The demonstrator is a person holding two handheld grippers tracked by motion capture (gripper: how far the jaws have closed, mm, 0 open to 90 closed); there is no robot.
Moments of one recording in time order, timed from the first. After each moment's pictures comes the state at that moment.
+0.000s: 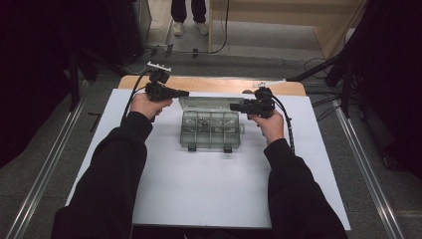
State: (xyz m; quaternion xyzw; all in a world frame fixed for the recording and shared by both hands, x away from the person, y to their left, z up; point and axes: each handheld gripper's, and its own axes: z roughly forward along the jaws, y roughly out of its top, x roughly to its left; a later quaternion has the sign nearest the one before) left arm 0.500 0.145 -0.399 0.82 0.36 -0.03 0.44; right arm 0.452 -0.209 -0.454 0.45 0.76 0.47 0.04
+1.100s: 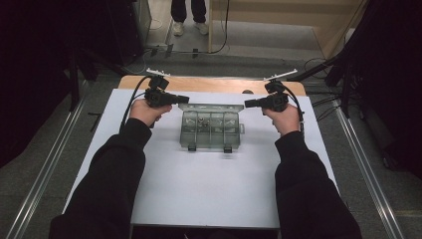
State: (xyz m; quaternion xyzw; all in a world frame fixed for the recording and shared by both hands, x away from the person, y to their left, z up) left arm 0.483 0.147 -0.406 0.82 0.35 -0.03 0.45; right arm 0.450 -0.237 -0.418 0.48 0.77 0.42 -0.01
